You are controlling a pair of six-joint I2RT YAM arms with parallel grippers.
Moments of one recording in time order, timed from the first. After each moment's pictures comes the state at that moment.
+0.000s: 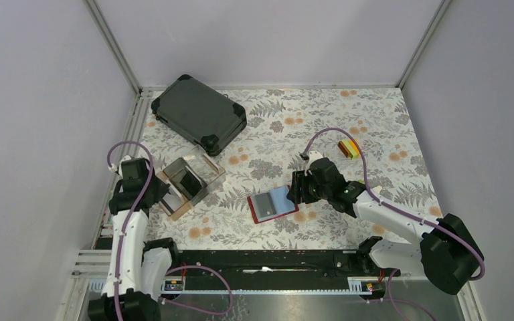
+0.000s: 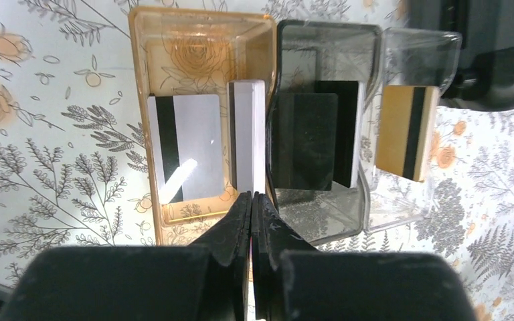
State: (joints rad) left arm 0.19 0.79 0.64 -0.74 -0.02 -0.68; right arm 0.69 1.16 0.57 -0.18 -0.10 0.48
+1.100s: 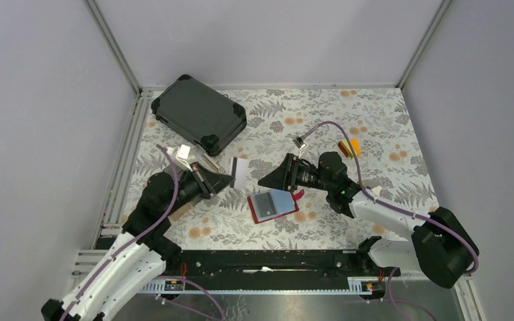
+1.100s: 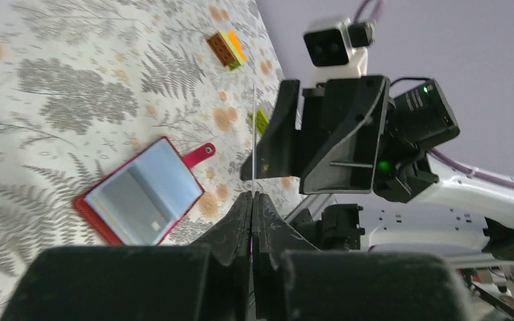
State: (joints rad) left arm -0.50 0.49 0.50 -0.14 0.30 -0.89; right arm 0.68 1.19 0.53 0.52 -0.59 1.05
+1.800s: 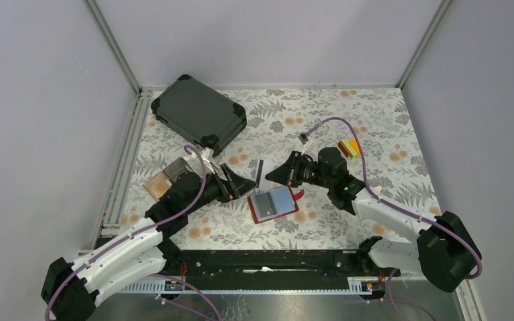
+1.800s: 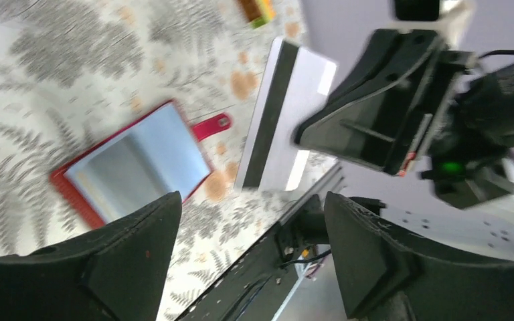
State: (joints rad) left arm -0.72 0.74 0.42 0.12 0.17 -0.99; right arm 0.67 1.19 0.57 0.44 -0.50 0.96
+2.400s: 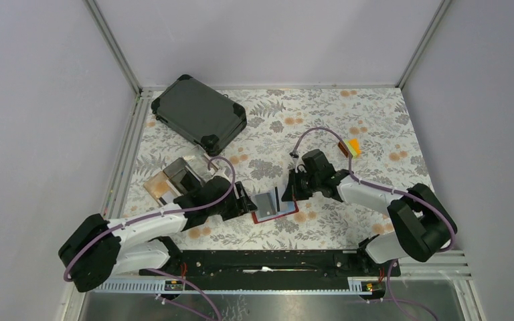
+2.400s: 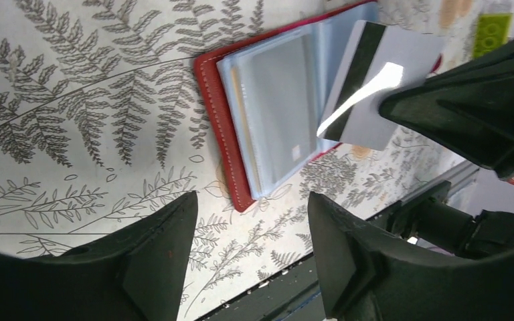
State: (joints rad) left arm -0.82 1.09 0.42 -0.09 0.05 -1.06; right arm 0.62 1.43 0.66 -0.11 -0.39 0.53
